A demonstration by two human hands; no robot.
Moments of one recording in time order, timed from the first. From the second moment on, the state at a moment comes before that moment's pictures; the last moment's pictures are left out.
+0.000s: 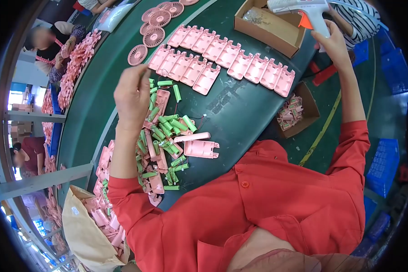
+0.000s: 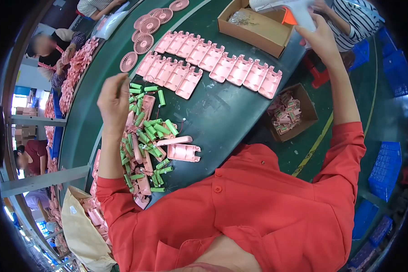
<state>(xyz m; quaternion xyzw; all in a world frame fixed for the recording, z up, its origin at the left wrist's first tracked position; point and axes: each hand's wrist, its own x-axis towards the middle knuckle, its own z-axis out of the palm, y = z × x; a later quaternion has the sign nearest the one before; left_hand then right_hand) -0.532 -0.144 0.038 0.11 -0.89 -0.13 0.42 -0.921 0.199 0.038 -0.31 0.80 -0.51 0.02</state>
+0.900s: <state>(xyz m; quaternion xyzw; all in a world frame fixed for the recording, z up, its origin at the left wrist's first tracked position) -0.544 -0.146 0.026 0.26 -0.56 -0.77 0.16 -0.955 0.237 0.073 -0.19 0.65 -0.71 0.19</state>
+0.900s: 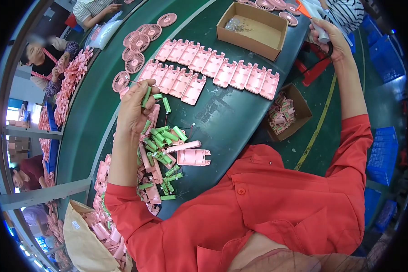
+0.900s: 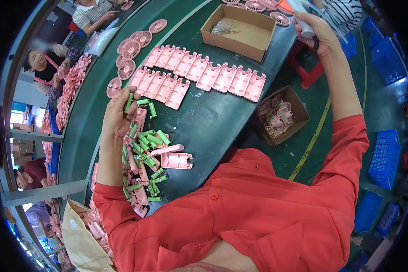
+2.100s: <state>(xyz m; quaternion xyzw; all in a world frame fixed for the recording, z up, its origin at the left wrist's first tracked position) -0.565 -0.110 0.013 0.22 -0.86 -0.44 0.13 -0.971 0.198 0.014 -0.18 0.83 -0.48 0.20</state>
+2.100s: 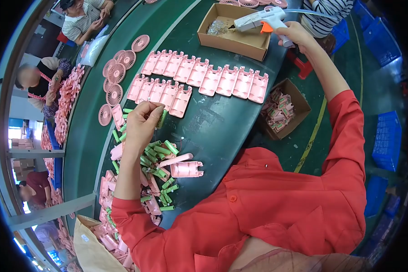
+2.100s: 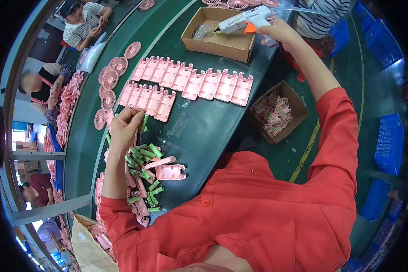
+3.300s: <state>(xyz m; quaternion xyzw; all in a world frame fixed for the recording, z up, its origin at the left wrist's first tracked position) -0.549 -0.142 0.036 0.24 -0.85 -0.45 0.15 -0.919 0.208 0.069 -0.25 0.71 -0.60 0.25</state>
